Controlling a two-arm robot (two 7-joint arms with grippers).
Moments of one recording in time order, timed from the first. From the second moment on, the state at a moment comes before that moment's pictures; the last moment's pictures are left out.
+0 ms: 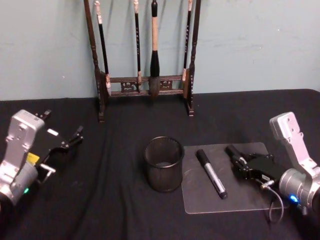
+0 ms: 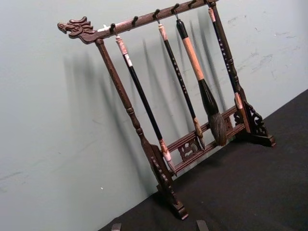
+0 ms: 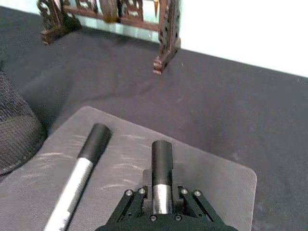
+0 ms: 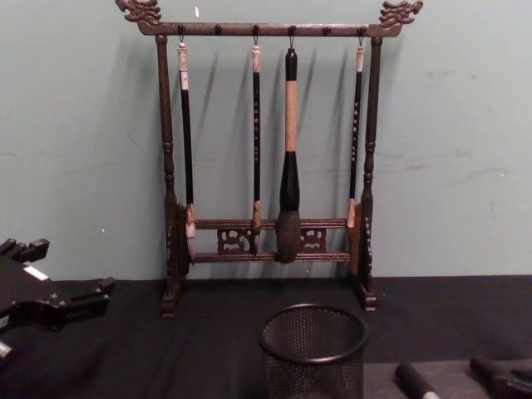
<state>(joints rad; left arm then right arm) -0.20 0.60 0.45 -1.41 -0.25 -0.12 0.03 0.18 0.46 -0.30 -1.38 0.33 0.28 0.31</state>
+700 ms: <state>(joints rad) -0.20 0.60 0.45 -1.41 -0.25 -0.12 0.03 0.12 0.43 -0.23 -1.41 0.37 0.03 0.40</state>
